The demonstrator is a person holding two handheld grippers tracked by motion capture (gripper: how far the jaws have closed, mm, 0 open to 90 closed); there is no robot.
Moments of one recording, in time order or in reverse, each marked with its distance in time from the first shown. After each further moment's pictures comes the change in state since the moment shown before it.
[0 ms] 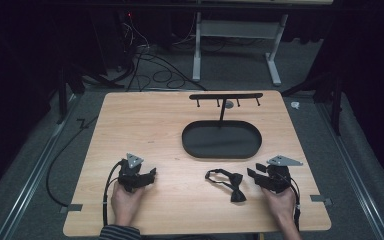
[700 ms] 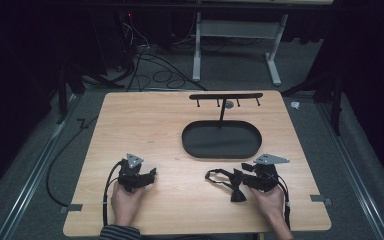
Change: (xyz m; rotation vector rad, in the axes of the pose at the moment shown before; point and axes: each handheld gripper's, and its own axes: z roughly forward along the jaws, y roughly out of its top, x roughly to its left) left arm 0.000 0.000 0.000 0.000 0.000 0.001; right arm 0.030 0.016 0.013 0.004 0.107 -0.050
